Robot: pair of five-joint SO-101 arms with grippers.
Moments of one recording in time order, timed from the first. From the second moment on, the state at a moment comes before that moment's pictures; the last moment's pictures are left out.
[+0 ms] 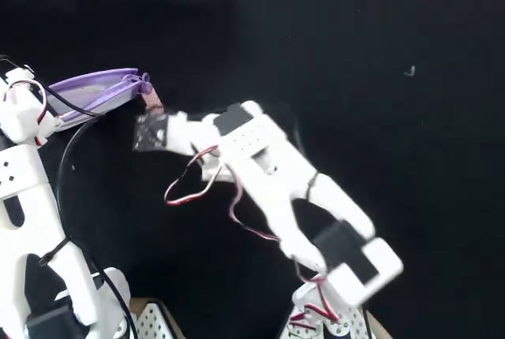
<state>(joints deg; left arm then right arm) -29.1 -30.1 10.9 77.3 17.6 -34.0 2.9 16.4 64.3 54.5</state>
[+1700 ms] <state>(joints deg) -4.7 -30.1 4.8 88.1 17.1 -26.4 -69.6 59.2 -7.4 -10.9</state>
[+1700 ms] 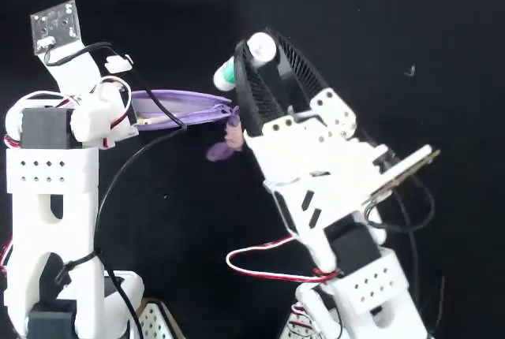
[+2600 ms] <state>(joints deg) -6.1 -30.1 4.8 89.5 20.4 -36.3 -56.1 65.9 -20.8 -11.6</state>
